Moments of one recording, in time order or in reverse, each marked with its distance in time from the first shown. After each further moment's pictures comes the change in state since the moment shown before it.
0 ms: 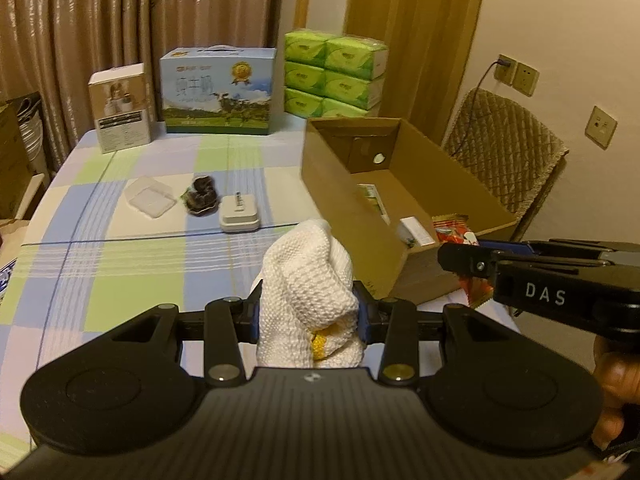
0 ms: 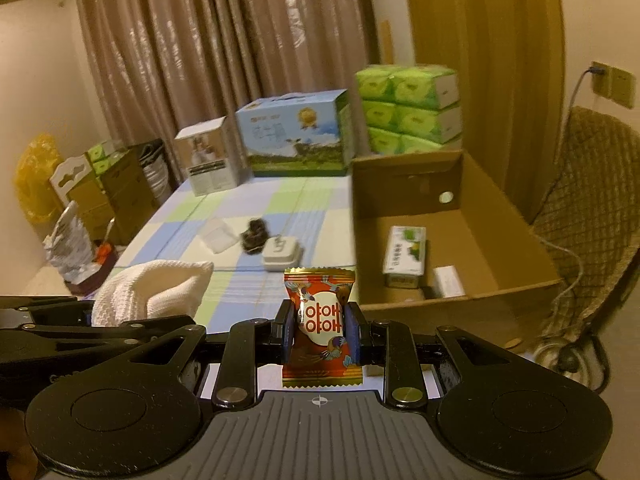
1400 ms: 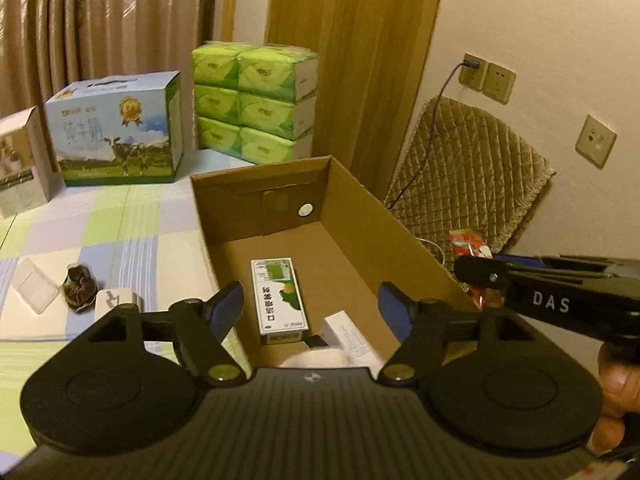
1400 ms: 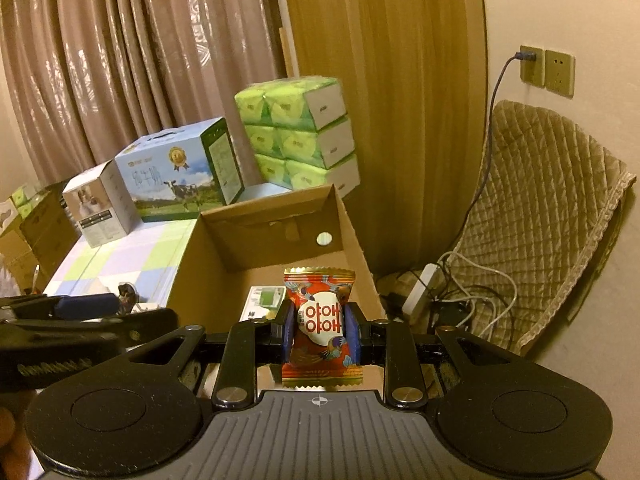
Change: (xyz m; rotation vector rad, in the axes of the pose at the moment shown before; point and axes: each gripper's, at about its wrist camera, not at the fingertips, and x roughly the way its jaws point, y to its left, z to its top) left arm 0.142 -0.099 0.108 0.050 -0.017 -0.094; right arm 0.056 -0.162 0.076 0.099 -0.016 -0.148
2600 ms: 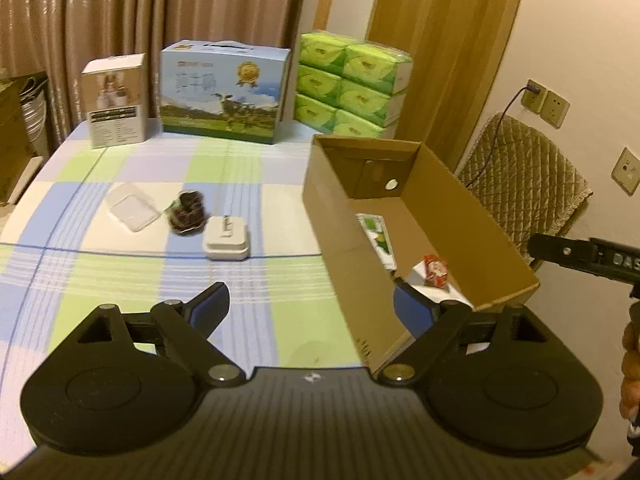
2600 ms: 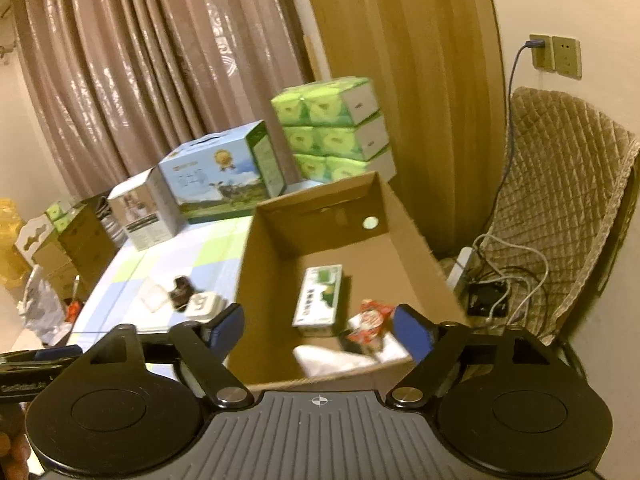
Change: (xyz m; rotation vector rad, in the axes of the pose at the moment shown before) left arm -0.094 0.086 -0.068 -0.157 0.012 0.127; right arm -0.049 0.040 -0.031 0.057 -0.020 0.104
